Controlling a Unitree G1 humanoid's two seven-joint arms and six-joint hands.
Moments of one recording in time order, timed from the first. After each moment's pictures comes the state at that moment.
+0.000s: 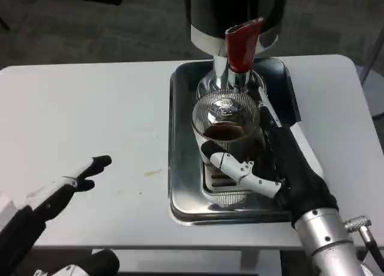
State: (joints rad) left arm 0.50 0.46 0.50 -0.70 0.04 -0.28 -0.45; right arm -0.28 -0.09 0.17 -0.14 -0.29 0.03 -0.02
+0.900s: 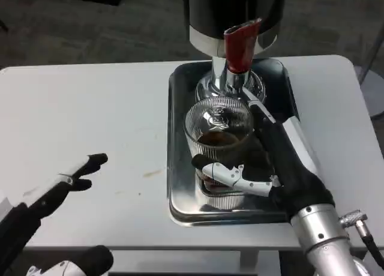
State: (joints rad) left arm 0.50 0.49 0.51 -0.69 0.01 -0.26 -0.45; right arm -0.30 -0.11 0.20 -0.14 -0.39 0.06 -0.02
